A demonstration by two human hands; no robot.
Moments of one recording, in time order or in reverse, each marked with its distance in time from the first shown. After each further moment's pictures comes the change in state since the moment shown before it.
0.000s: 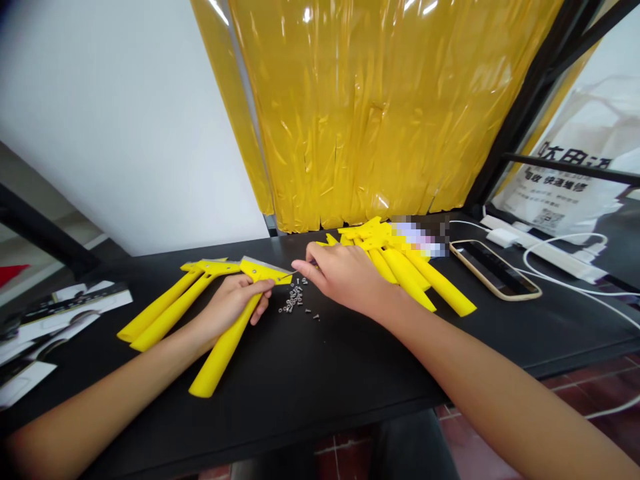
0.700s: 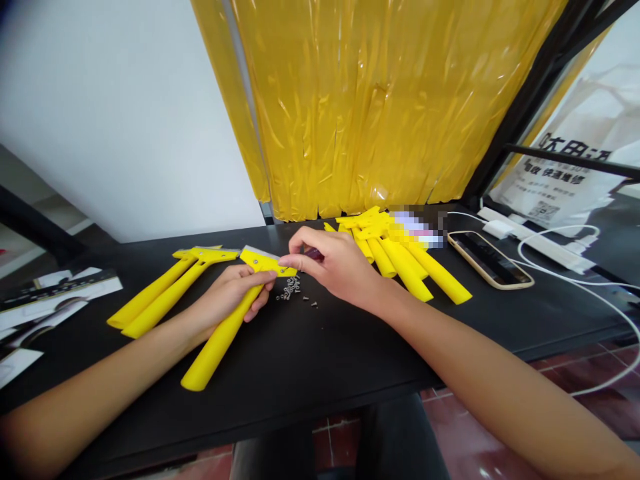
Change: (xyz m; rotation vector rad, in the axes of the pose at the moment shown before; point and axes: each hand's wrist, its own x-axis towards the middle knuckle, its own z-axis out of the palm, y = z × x) left_hand -0.005 0.002 0.005 -0.057 -0.149 -0.049; right_hand -0.001 -0.008 0.002 0.519 0.155 -0.063
